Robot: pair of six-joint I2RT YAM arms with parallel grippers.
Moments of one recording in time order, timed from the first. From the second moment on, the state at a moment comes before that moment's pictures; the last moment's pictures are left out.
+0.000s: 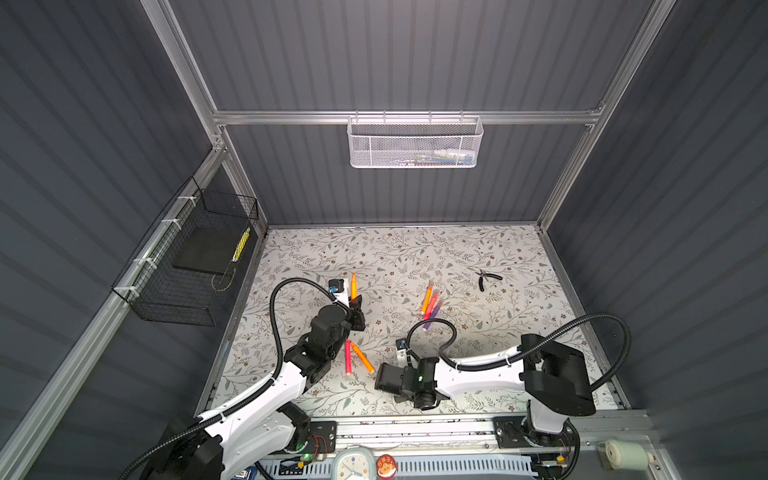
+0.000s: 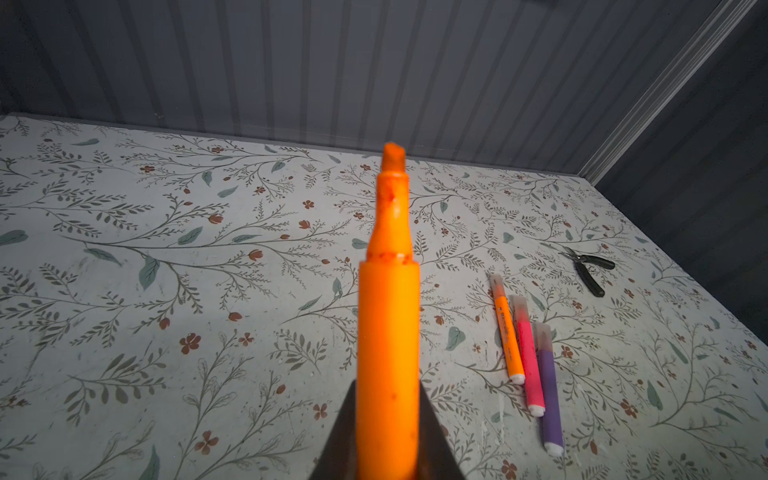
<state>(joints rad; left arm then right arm) -0.64 0.98 0.43 0.23 -0.27 -0.34 1.37 1.78 1.01 -0.55 0.34 1.07</state>
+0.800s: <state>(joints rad) -0.63 0.99 0.43 0.25 0.11 -0.32 1.19 1.30 0.77 -0.23 0.39 0.93</state>
